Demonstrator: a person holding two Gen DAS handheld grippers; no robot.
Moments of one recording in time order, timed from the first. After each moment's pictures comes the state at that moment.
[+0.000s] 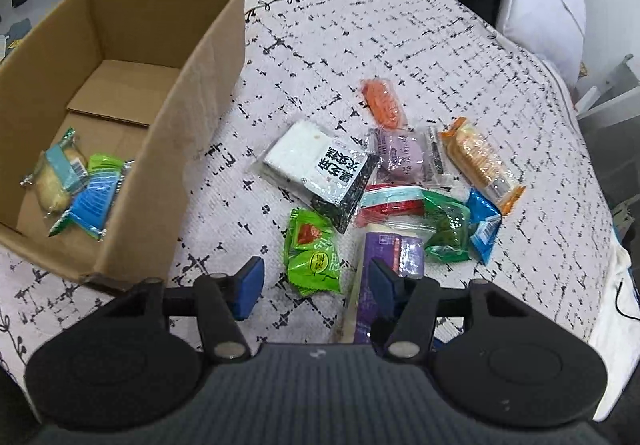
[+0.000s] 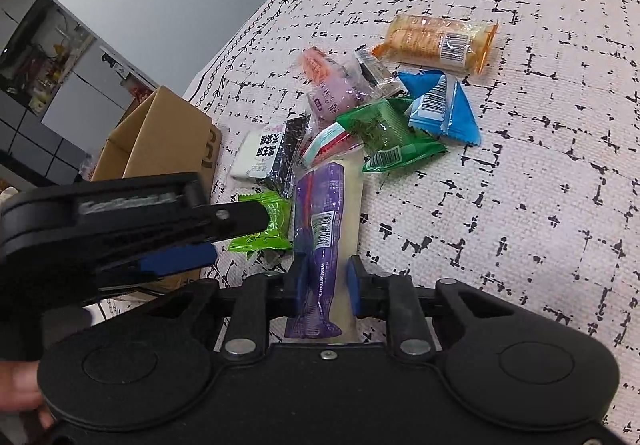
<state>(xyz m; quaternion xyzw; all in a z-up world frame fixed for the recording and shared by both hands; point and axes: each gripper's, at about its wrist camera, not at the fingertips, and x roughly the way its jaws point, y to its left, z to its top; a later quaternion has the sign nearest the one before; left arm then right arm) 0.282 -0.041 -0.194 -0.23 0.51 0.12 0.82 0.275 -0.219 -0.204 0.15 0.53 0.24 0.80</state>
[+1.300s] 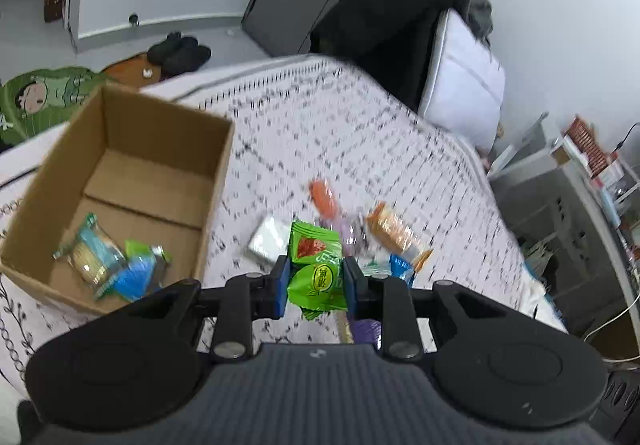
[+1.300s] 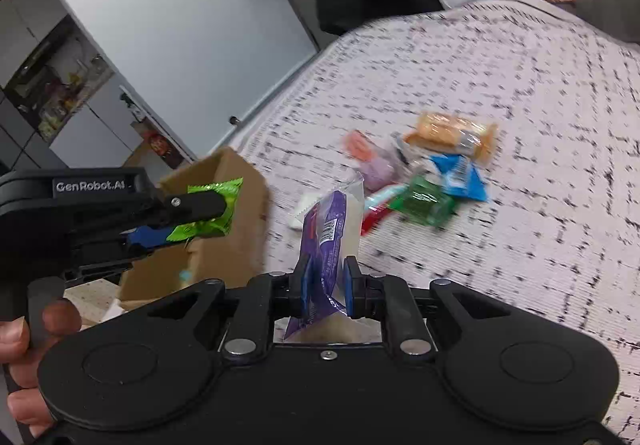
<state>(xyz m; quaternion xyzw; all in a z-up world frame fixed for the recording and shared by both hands) 0.233 0.010 -0.099 -0.27 0.40 0.04 0.88 0.229 -0.200 -0.114 0.14 0.44 0.23 0.86</state>
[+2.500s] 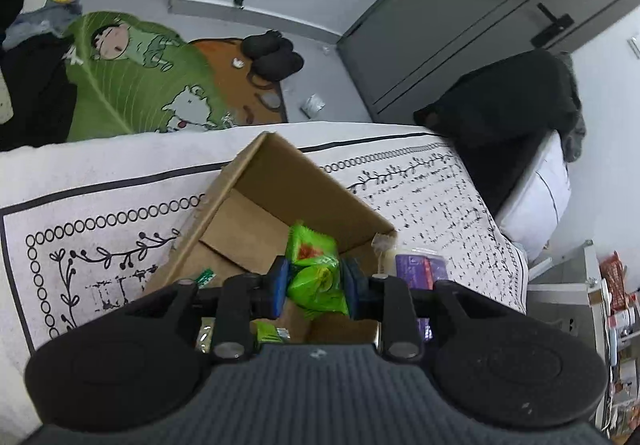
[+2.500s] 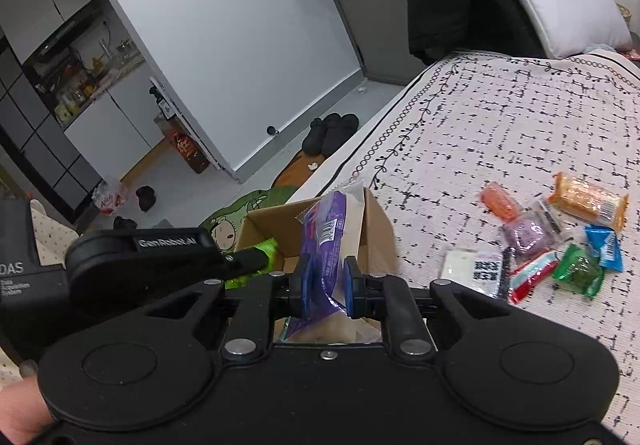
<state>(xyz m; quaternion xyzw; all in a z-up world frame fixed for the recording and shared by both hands) 0.234 0.164 -0.130 -0.40 0.37 0.14 0.82 0.253 -0.045 -0.076 0.11 0.41 0.25 0.87</state>
